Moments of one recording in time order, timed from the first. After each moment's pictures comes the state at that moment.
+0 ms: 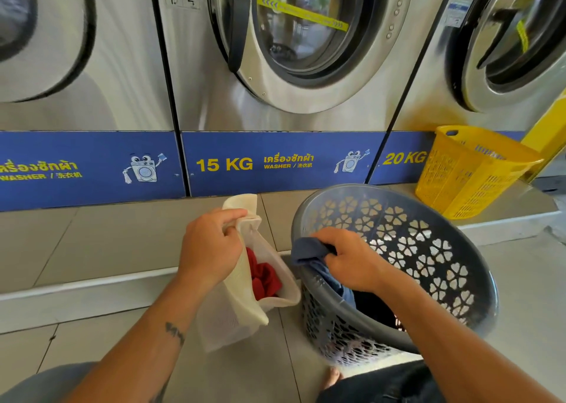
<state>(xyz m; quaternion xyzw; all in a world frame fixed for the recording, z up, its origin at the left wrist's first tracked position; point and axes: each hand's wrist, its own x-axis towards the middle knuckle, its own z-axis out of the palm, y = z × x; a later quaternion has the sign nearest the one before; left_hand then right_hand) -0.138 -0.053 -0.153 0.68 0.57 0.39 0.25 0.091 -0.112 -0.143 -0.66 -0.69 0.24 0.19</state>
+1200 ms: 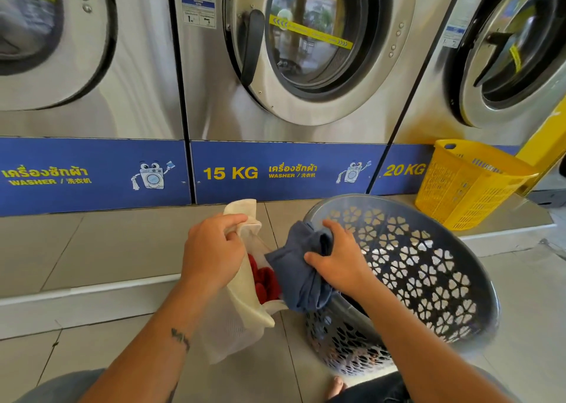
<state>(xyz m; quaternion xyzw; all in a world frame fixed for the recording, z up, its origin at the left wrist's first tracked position) -0.155 -0.056 -0.146 0.66 0.59 0.39 0.26 0.057 -0.101 -0.157 -0.76 -0.55 0.21 0.27</state>
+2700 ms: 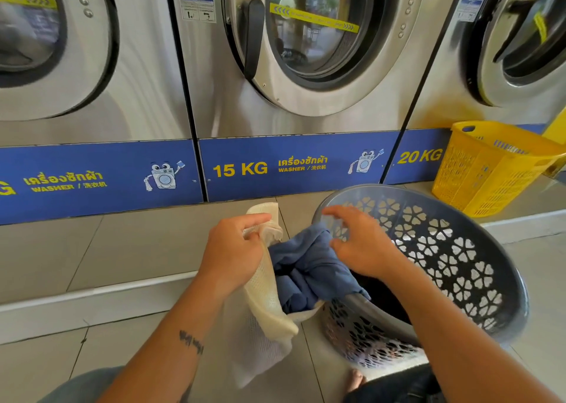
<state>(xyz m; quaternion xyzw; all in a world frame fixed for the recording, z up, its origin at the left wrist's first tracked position) -0.152 -0.068 -0.131 0.68 0.55 0.35 0.34 0.079 -0.089 -0.146 -0.70 -0.66 0.13 0.24</state>
